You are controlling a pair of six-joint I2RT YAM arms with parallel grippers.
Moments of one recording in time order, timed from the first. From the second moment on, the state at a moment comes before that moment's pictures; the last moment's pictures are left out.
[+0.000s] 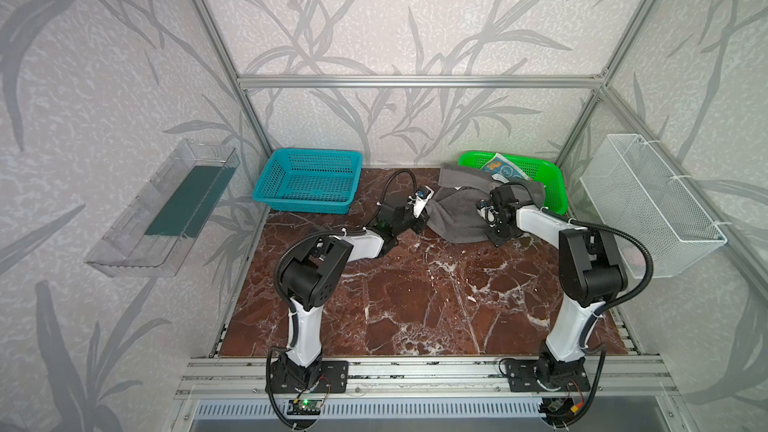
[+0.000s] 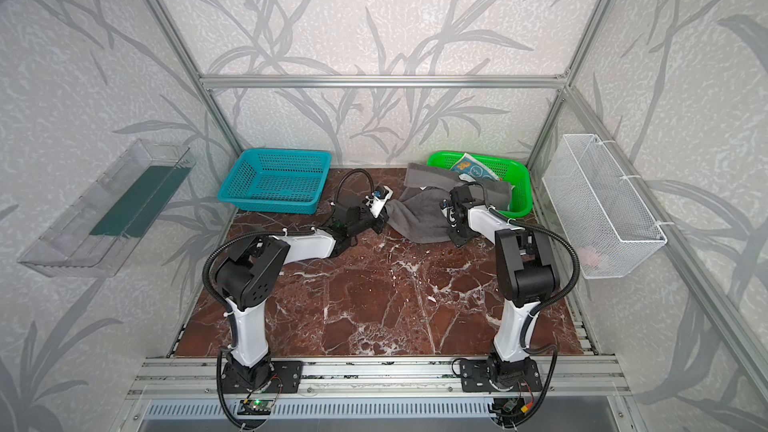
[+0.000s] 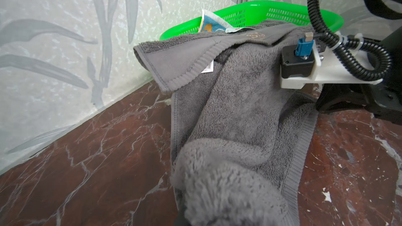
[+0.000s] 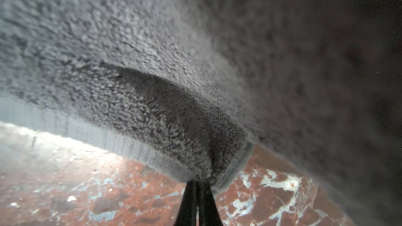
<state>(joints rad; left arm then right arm) -0.55 1.97 1.11 0.57 0.22 0.15 0.16 1.88 1.24 -0.61 0.17 -0.36</state>
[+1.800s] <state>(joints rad) -0.54 1.83 2.02 0.28 0.32 0.47 0.15 1.22 1.66 -0.47 -0.13 -0.40</state>
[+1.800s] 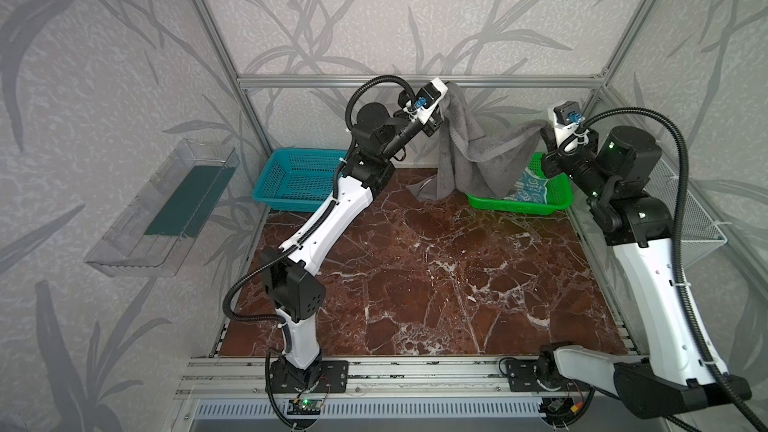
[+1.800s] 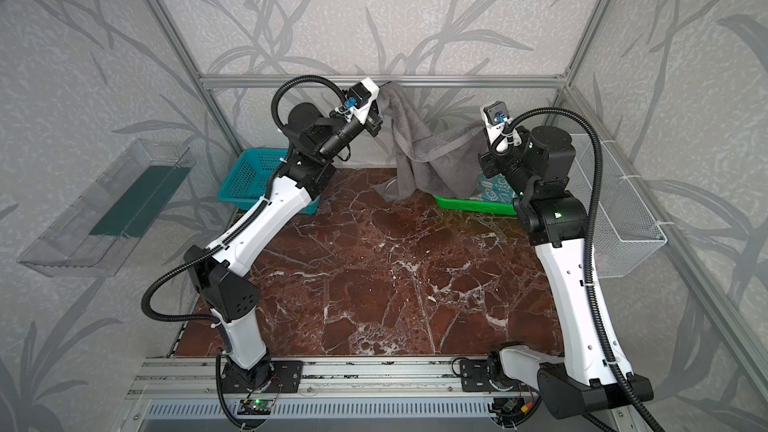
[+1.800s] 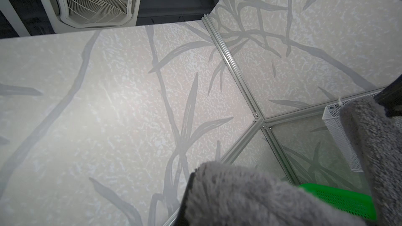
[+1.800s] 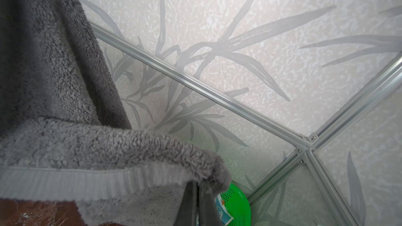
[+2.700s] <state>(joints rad) -0.48 1.06 0.83 -0.34 0.11 0.48 0.27 1.22 1.21 -0.78 -0.47 -0.11</state>
